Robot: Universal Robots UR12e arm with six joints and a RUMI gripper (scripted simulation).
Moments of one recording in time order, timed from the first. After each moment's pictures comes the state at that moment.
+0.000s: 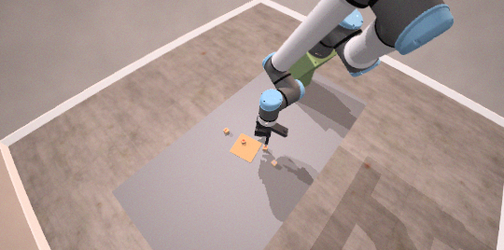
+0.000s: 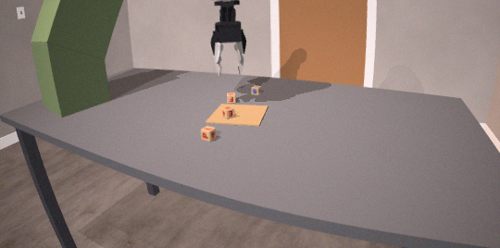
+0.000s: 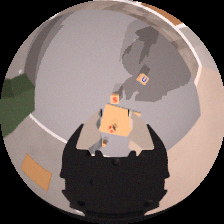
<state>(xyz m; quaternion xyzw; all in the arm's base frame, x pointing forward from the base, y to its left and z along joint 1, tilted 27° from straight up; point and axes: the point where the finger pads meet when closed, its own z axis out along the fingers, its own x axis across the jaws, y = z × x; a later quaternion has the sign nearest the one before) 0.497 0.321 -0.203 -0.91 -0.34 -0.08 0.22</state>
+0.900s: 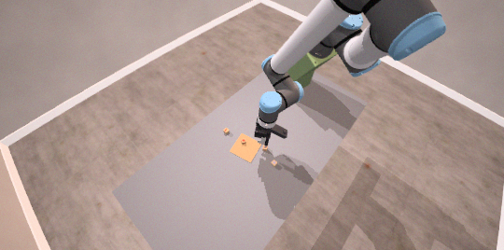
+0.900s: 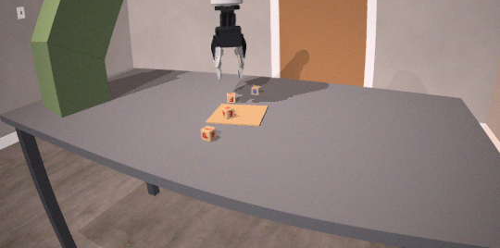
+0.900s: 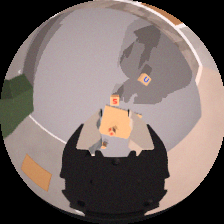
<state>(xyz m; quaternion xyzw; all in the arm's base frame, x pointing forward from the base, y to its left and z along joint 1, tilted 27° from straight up) 0.497 0.327 -0.215 -0.91 -0.34 -0.08 0.22</state>
